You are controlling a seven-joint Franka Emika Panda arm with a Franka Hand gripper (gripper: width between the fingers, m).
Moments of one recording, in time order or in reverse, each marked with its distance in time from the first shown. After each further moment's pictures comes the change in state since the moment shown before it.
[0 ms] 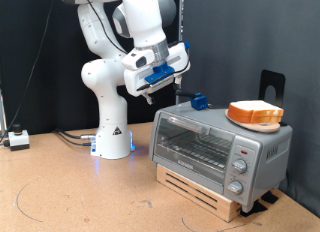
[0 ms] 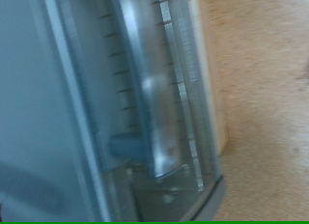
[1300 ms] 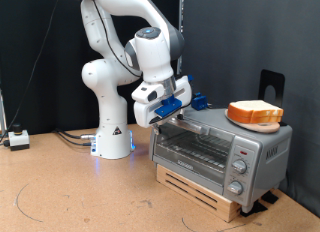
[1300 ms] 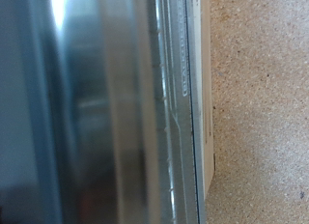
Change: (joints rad) arm 0.021 0.134 0.054 -0.183 0.026 0.333 -0.099
